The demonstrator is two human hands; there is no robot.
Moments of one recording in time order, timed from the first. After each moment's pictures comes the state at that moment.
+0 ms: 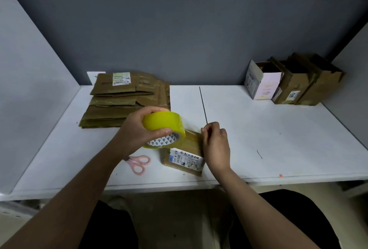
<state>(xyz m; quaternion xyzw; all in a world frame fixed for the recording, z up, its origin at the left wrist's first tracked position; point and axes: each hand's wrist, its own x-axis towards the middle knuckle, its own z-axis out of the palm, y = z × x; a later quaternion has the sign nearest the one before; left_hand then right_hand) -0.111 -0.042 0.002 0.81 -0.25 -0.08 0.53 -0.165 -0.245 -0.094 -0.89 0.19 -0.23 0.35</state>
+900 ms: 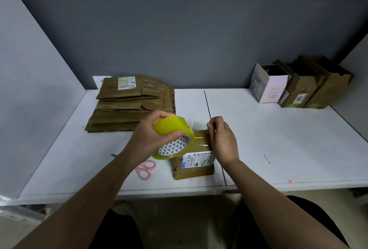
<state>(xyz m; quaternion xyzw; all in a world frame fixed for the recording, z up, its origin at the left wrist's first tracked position) -0.110 -0.050 -0.007 0.81 -0.21 -0.06 0.54 -0.139 -0.265 -0.085 -0.93 0.11 -0.22 0.29</state>
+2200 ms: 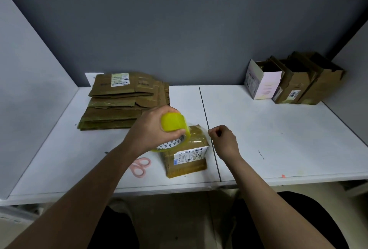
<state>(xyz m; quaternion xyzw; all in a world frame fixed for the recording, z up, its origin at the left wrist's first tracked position) -0.101 -0.068 -0.002 0.89 -0.29 0.00 0.36 -0.150 -0.276 -0.086 -0.83 0.29 -0.10 0.47</state>
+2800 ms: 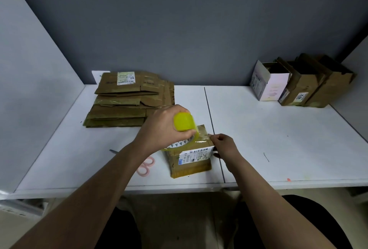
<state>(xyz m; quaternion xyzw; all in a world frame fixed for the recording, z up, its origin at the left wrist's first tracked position) -0.105 -0.080 0.000 0.91 -0.28 0.01 0.32 -0.146 -0.268 -0.094 -0.72 0.31 0.00 0.62</state>
